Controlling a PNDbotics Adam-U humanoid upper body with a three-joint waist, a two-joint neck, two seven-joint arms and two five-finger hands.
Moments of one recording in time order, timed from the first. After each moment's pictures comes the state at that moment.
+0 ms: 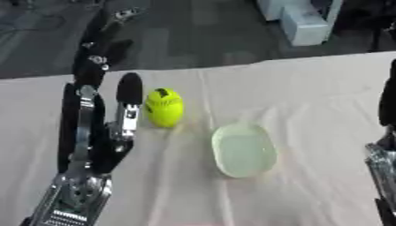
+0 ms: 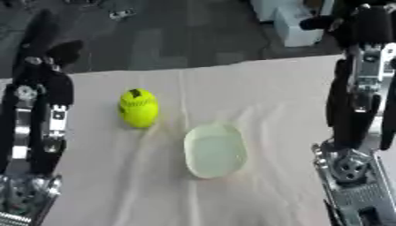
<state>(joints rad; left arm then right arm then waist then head) -0.42 0.32 -0.22 -1.98 -0.47 -0.09 0.38 -0.57 -0.23 0.14 -1.99 0.32 -0.24 -0.32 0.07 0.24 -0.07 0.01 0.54</state>
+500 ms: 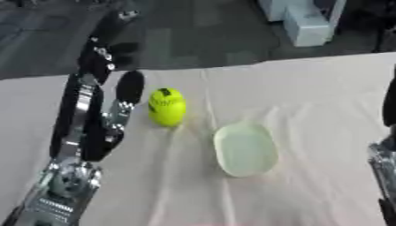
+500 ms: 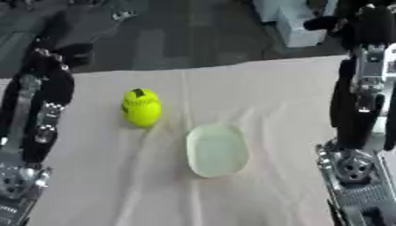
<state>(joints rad) -0.46 0.48 -0.21 -1.98 -0.22 0.08 0.38 -0.56 -0.23 0.14 -1.99 0.33 -0.23 -0.31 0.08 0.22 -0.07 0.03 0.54</state>
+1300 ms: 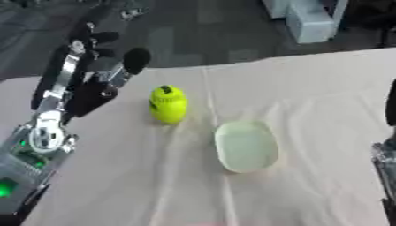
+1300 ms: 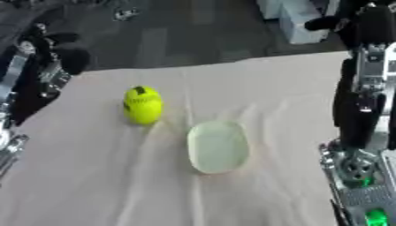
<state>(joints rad) -0.57 0.65 -0.24 -1.82 0.02 0.27 0.34 -0.56 -0.23 0.15 -1.99 0.33 -0.23 -0.30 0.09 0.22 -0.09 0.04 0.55</state>
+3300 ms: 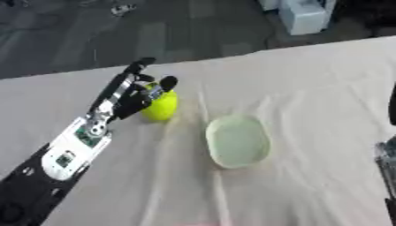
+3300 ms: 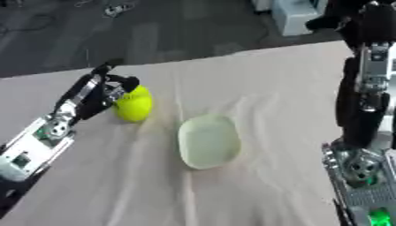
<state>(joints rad) -0.69 0.59 -0.36 -1.41 -0.08 0.15 0.16 -0.56 -0.23 0.16 -1.99 0.32 -0.23 -0.29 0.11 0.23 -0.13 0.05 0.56</state>
